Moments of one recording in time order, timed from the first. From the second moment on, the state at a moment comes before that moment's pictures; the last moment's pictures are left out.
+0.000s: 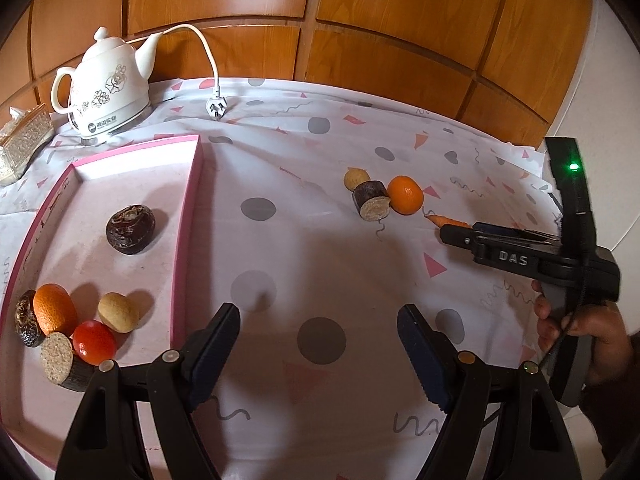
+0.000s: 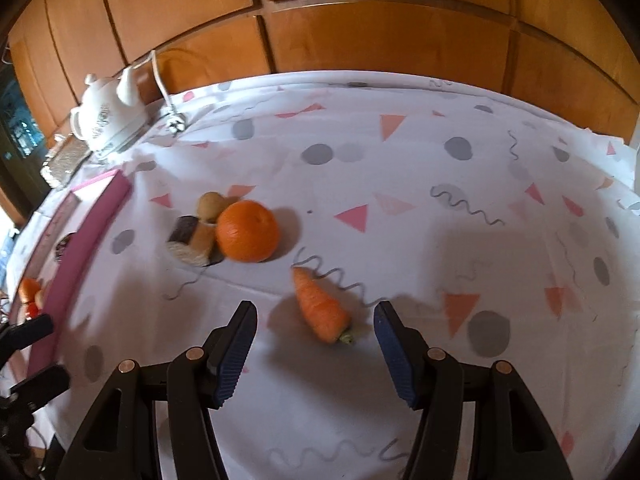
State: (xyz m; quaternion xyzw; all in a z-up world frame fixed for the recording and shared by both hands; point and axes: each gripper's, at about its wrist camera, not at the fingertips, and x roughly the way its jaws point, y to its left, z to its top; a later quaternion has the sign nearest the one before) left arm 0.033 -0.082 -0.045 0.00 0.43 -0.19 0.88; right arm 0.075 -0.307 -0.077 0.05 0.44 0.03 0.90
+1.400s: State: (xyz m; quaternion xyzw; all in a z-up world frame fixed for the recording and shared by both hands) left arm 0.135 -0.170 -0.062 -0.02 0.46 -0.20 0.86; right arm 0.077 -0.304 -0.086 0.01 0.41 0.01 0.91
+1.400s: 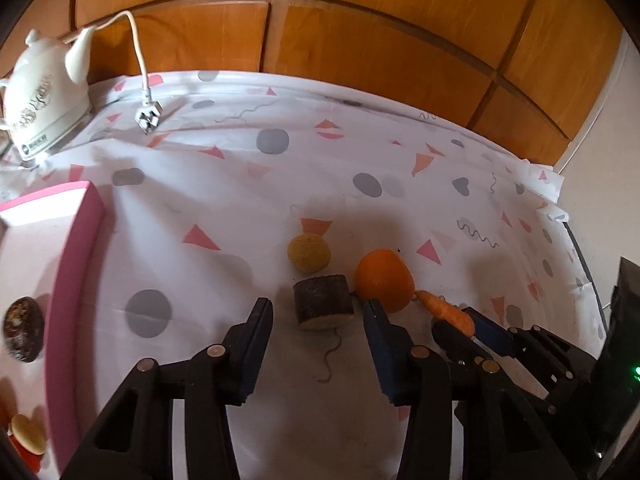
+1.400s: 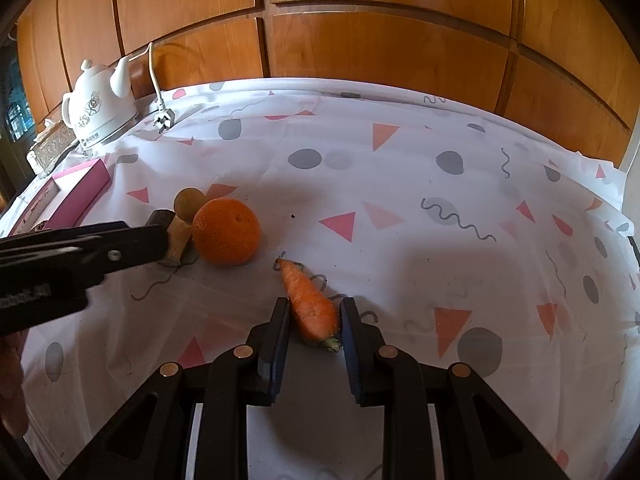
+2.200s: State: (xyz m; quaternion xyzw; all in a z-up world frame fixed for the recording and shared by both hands) left arm 0.099 -0.151 -0.082 0.04 0.42 -0.17 0.89; right arm 0.076 -0.304 -0.087 0.01 0.41 0.01 0.91
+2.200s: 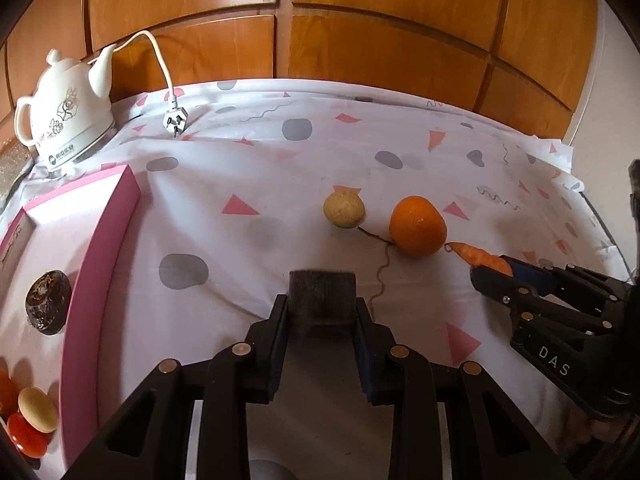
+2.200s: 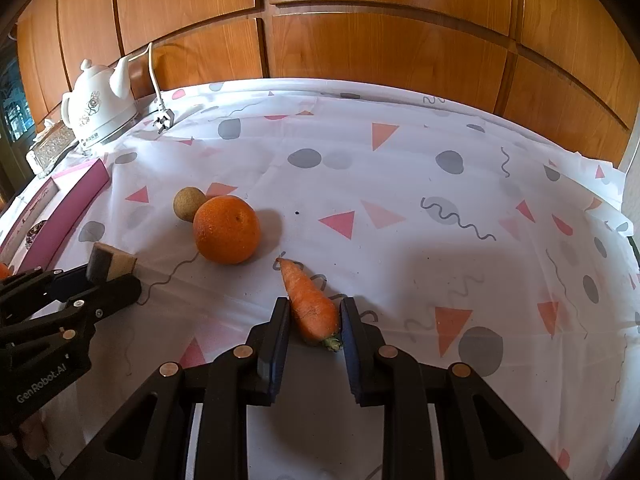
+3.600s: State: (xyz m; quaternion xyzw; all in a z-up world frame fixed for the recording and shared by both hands) left arm 0.080 -0.136 -0.073 0.02 0.42 -0.17 0.89; right arm 0.074 -0.295 -0.087 -0.02 0.41 0.00 0.91
